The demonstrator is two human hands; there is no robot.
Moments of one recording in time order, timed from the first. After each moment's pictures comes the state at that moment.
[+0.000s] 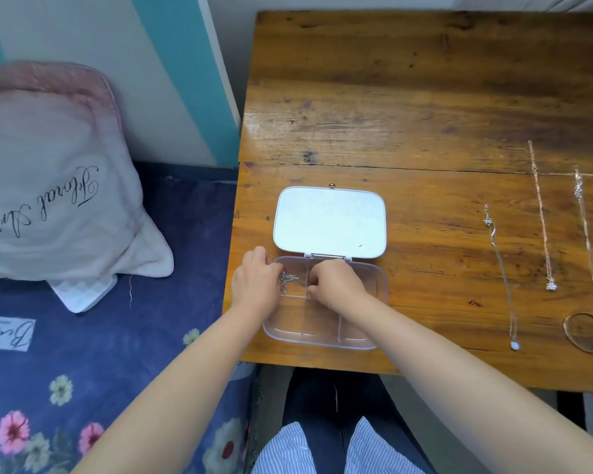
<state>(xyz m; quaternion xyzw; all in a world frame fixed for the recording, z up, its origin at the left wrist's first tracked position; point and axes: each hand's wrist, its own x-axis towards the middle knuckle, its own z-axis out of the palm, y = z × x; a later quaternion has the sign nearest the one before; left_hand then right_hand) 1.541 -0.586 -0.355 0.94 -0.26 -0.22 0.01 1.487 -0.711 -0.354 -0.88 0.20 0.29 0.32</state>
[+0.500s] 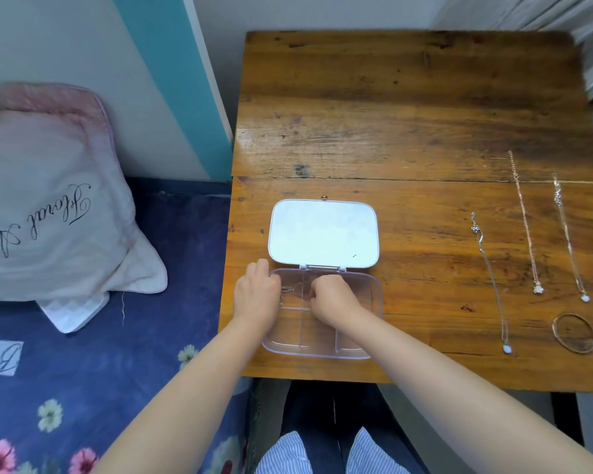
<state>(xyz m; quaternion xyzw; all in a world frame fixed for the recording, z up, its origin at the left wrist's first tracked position) 1.539 -0.595 -0.350 0.94 -0.26 -0.24 0.00 1.484 -0.707 -0.350 -0.87 0.23 0.31 0.30</state>
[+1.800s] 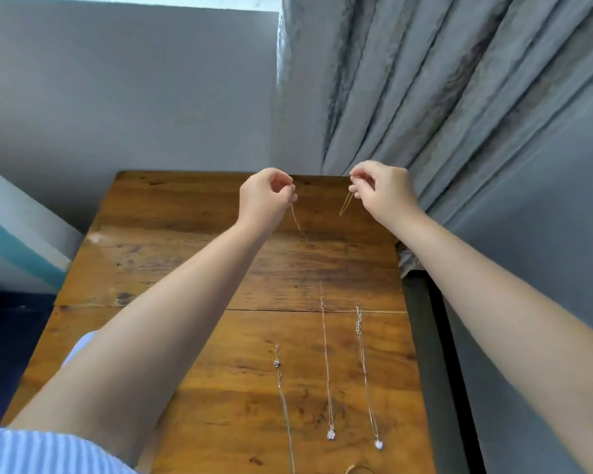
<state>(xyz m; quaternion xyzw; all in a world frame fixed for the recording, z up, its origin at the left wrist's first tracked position) 1.596 -1.027 -0.200 0.83 -0.15 -0.11 0.52 1.510 -1.177 -0.187 -0.92 0.18 -0.19 0.30</state>
